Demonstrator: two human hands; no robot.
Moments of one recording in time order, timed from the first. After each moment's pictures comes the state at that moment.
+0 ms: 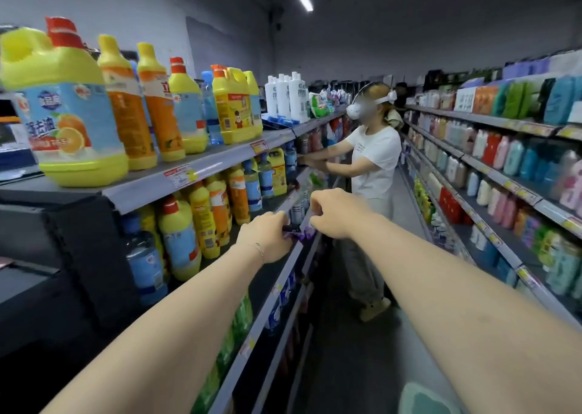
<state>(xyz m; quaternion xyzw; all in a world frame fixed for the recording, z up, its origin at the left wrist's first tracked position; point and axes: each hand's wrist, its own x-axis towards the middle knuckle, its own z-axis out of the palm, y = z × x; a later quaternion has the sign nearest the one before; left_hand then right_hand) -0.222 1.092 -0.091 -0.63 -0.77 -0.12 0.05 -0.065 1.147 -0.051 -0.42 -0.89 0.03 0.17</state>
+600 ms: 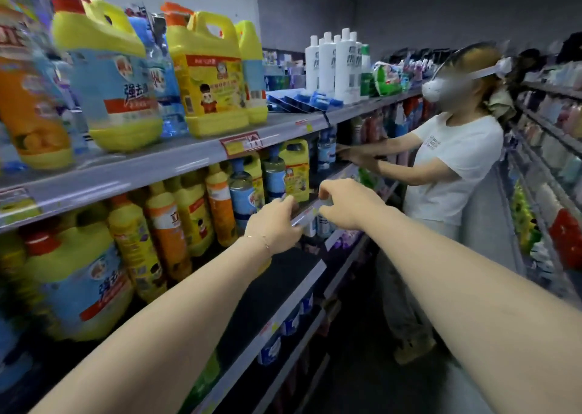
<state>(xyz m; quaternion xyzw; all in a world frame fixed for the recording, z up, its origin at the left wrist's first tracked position) -0.265 1.396 -0.108 -0.52 -0.82 -0.21 0.04 -0.138 1.504 -0.068 -0.29 -0.94 0.03 0.15</state>
